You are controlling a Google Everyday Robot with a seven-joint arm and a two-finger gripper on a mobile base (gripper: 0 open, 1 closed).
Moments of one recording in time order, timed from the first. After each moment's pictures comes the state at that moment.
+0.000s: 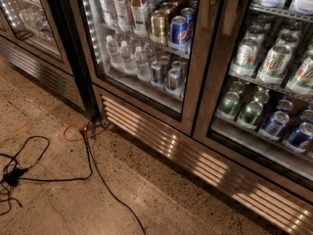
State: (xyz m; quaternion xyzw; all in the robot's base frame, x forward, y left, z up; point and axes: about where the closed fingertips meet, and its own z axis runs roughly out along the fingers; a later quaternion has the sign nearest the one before) arm 0.672 -0.183 1.091 -0.51 0.69 0.01 0.51
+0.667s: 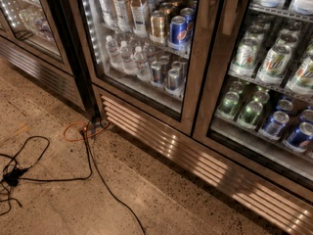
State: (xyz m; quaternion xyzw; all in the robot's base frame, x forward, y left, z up) arm 0.674 -0.183 1.093 -0.51 0.69 0.02 0.51
